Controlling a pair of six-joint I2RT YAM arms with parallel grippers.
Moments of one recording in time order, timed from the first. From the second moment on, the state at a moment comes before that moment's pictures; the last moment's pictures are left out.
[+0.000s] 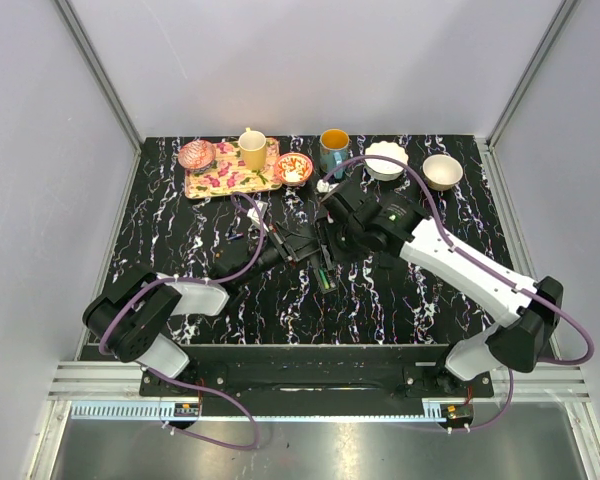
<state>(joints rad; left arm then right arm) -0.68 1.52 0.45 1.21 0.36 -1.39 0.87 1.48 1.49 -1.01 0.04 0.48</state>
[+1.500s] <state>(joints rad) -0.65 1.49 0.48 1.23 0.50 -1.51 0.84 0.80 0.65 -0.08 -0.19 0.61</state>
